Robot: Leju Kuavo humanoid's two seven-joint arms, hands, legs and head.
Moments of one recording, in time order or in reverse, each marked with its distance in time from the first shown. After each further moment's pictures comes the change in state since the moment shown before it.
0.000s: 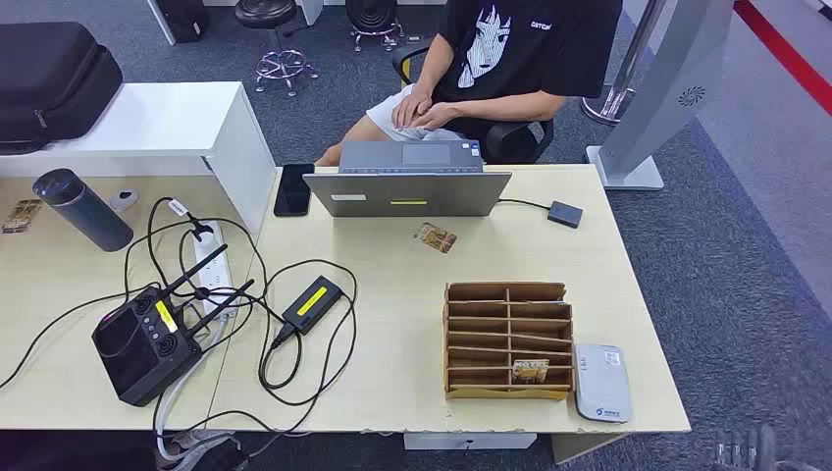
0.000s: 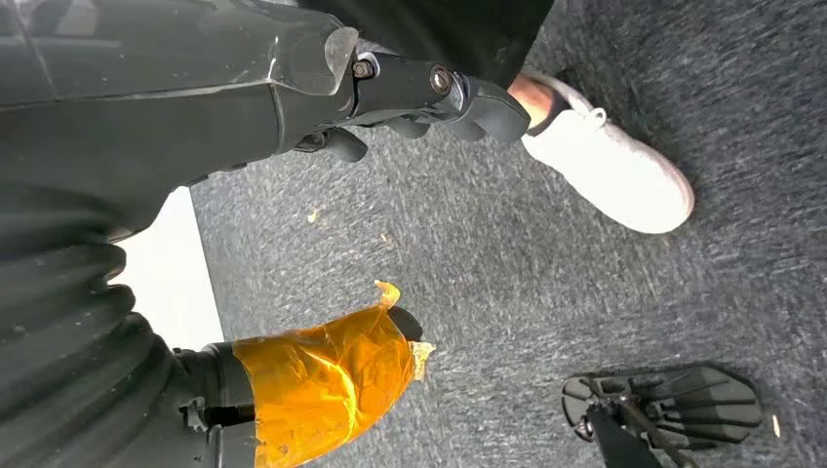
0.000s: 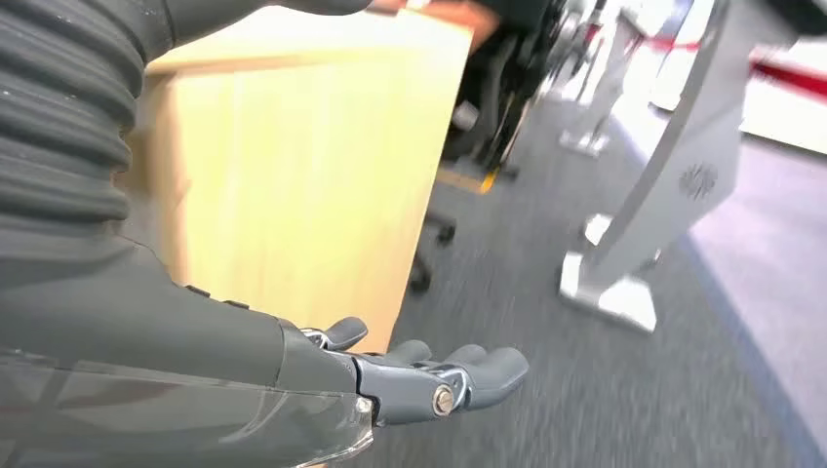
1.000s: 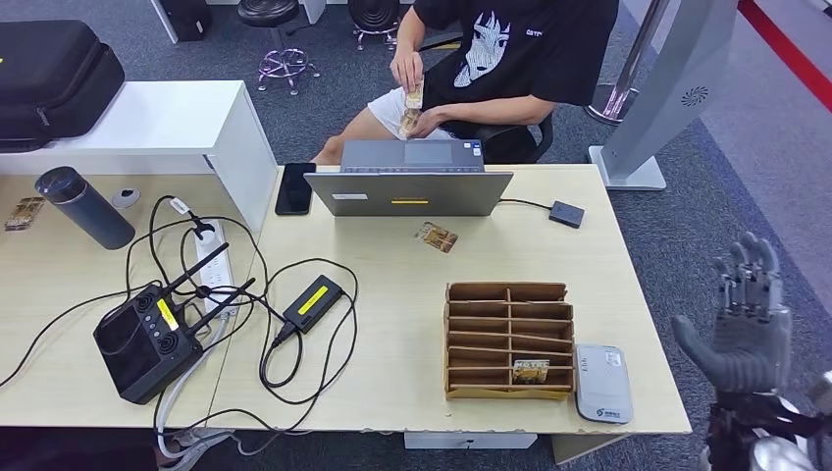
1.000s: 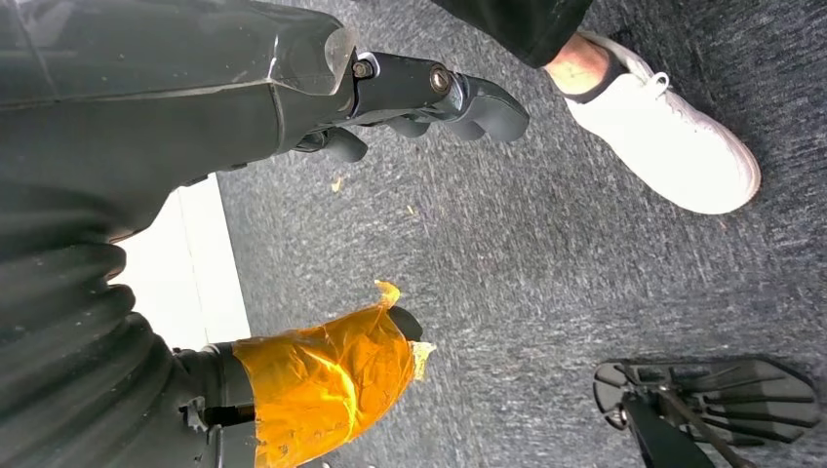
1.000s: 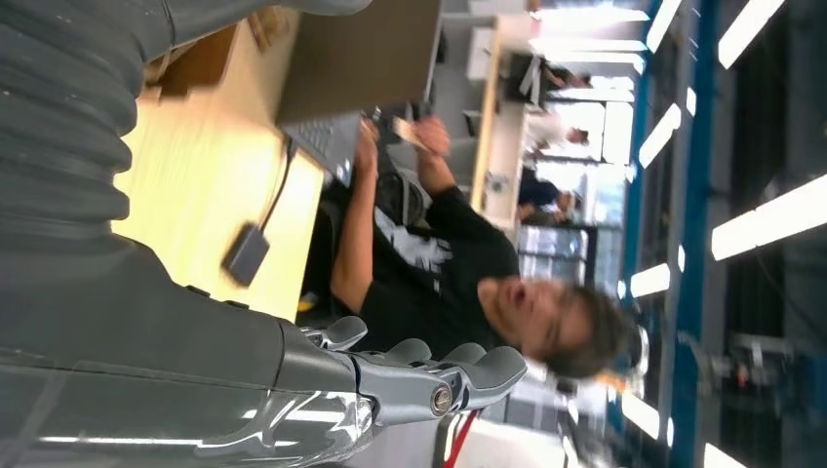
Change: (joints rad) left arm 0.047 -0.006 0.057 0.000 0.000 0.000 0.000; right arm 0.276 0.220 1.044 -1.226 0.258 -0.151 -0.382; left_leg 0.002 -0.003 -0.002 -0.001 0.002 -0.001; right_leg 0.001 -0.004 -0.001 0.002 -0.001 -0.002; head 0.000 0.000
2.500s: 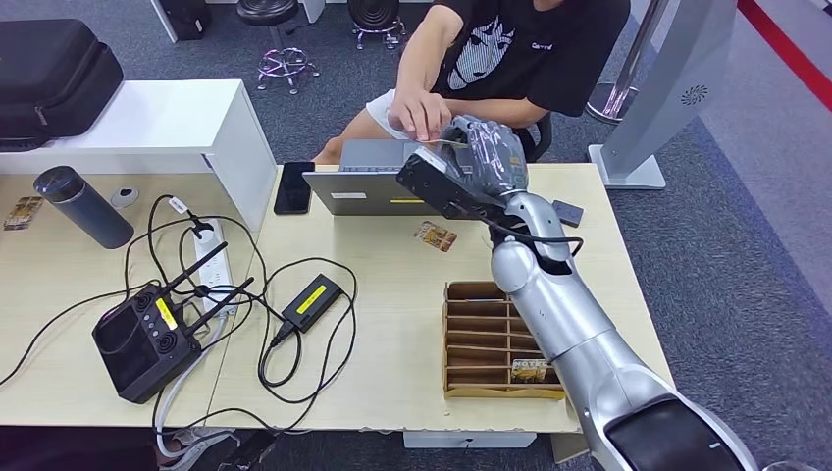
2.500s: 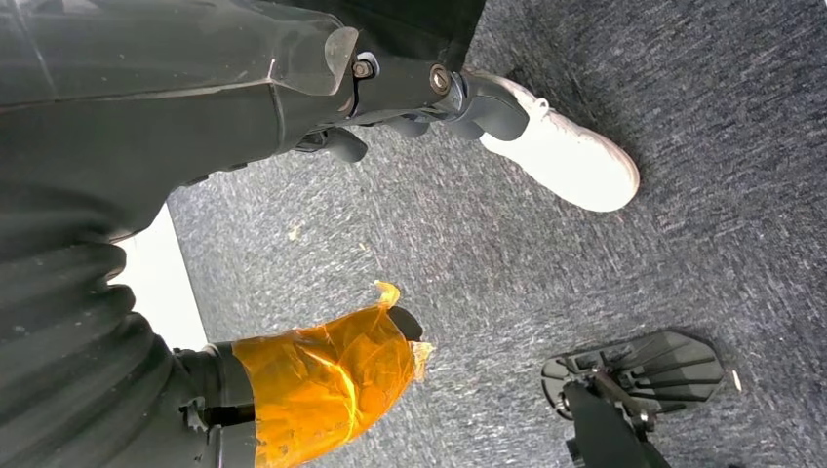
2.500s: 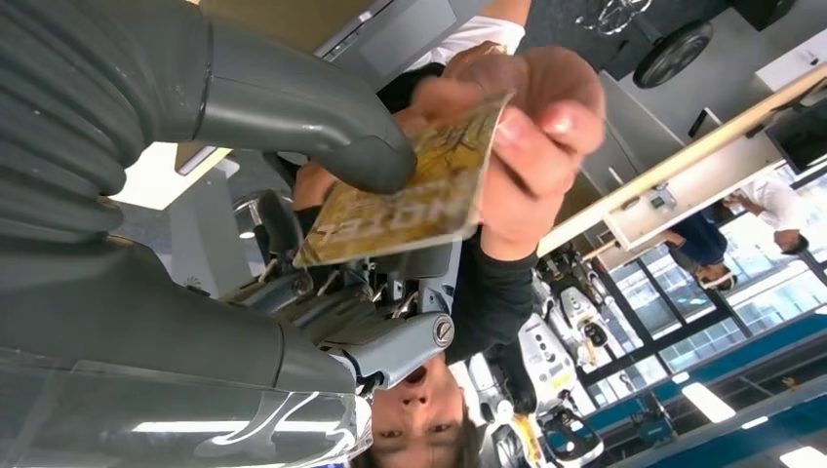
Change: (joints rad) left arm -0.117 -0.062 -0.003 0.000 -0.159 0.000 0.000; right arm -0.760 0.080 0.932 0.729 0.784 -0.786 0.467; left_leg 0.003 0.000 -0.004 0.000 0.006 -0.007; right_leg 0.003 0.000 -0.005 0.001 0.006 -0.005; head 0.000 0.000
